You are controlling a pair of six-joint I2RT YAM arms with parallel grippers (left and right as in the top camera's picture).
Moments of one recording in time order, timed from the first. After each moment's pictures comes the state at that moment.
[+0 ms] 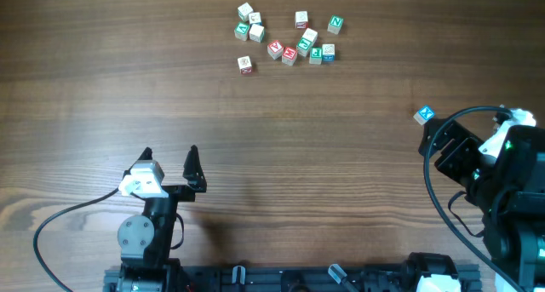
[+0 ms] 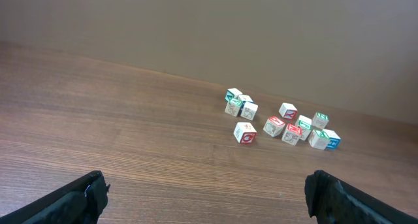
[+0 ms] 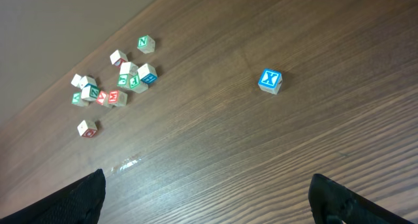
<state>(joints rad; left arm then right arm) -0.06 0.01 0.01 -0.07 0.01 -0.25 -0.09 0.79 1.10 -1.06 -0.06 0.51</state>
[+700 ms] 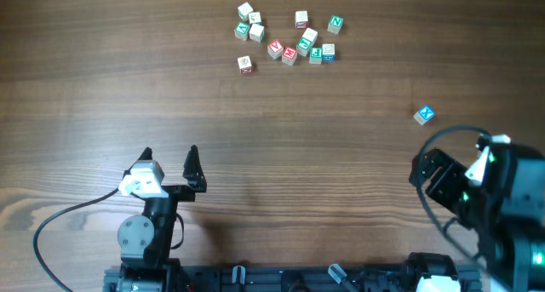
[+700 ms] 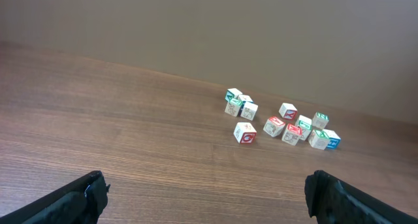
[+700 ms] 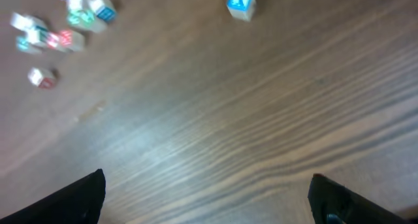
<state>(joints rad) -0.06 0.01 0.01 -0.07 0.01 -0.25 -0.09 0.71 1.04 -1.26 -0.09 0.51</state>
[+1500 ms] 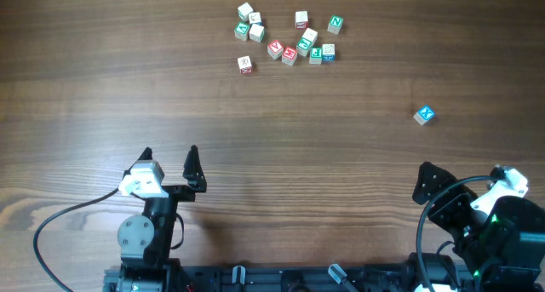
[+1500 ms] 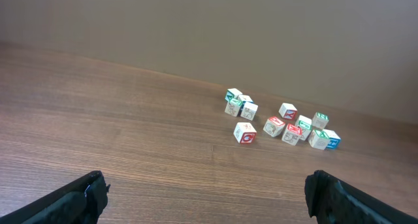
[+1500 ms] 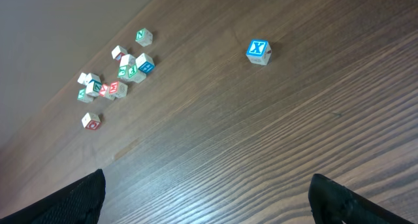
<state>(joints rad) -0.06 0.01 0.01 -0.07 0.01 -0.25 -0.09 0.41 0.87 -1.12 -0.07 0.60</state>
